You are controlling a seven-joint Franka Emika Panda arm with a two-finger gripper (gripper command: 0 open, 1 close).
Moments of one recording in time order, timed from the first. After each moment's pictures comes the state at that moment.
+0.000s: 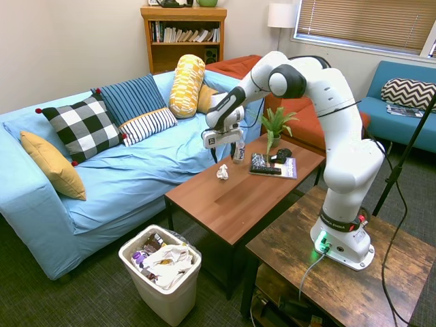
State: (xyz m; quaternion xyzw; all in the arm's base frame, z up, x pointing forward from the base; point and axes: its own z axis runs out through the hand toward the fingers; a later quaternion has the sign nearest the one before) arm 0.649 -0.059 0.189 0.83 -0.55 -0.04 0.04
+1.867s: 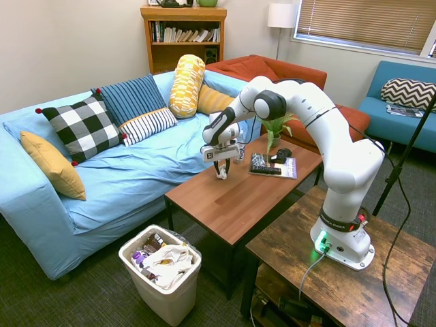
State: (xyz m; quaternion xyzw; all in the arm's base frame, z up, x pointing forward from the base) arm 0.675 -0.070 0.095 0.80 -0.59 -0.07 0.04
